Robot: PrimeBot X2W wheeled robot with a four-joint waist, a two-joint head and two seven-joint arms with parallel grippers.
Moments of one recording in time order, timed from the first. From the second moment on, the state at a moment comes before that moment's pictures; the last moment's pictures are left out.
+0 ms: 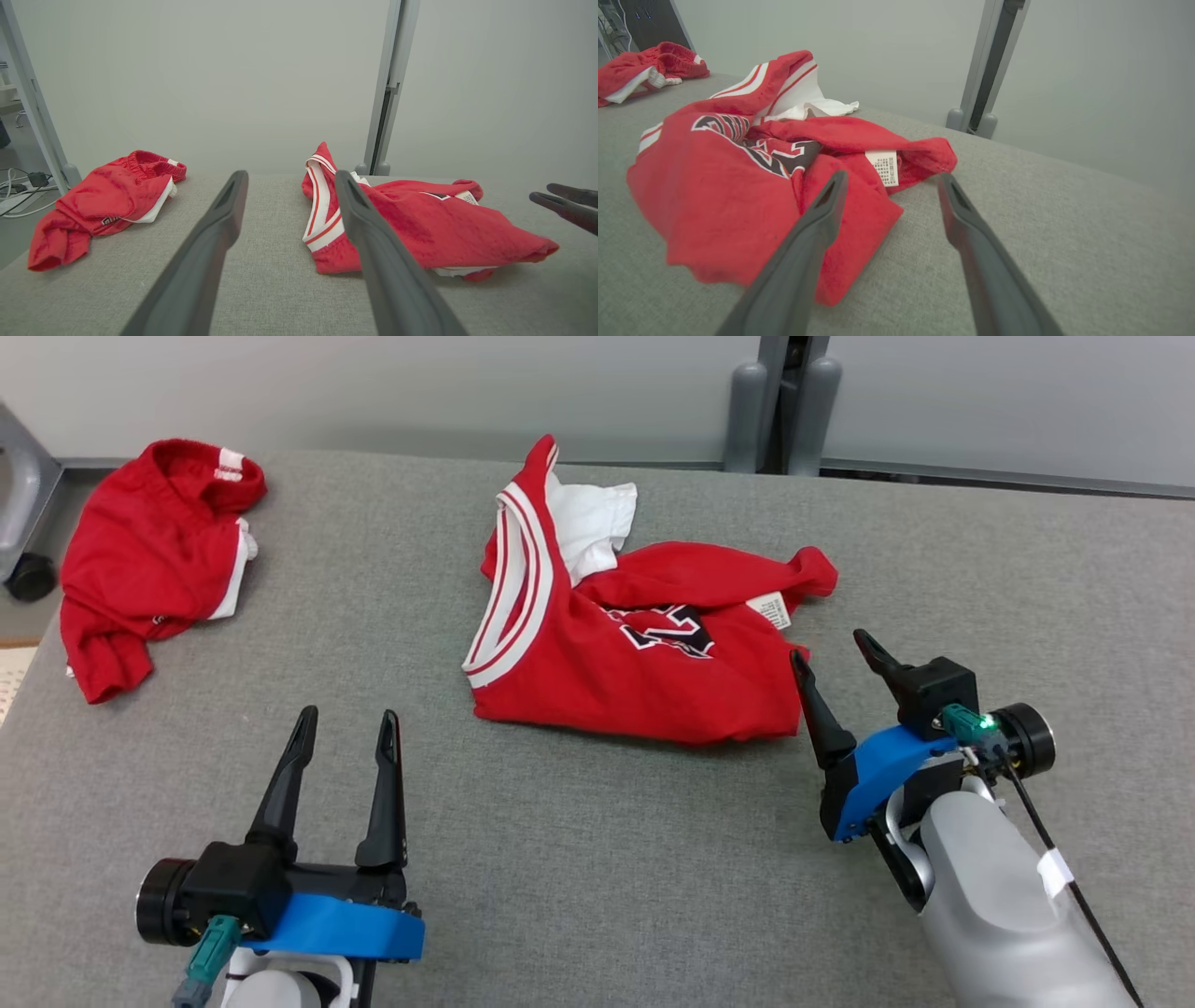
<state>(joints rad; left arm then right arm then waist) -0.17 0.05 -0.12 0.13 -0.14 -0.01 -0.26 -0.60 -0.10 0.16 0.80 0.00 0.13 -0.23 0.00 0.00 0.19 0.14</state>
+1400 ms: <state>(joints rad) -0.09 0.05 -0.14 0.15 -0.17 0.01 -0.26 -0.12 -0.15 0.47 0.30 0.21 0.13 -0.16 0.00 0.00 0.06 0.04</state>
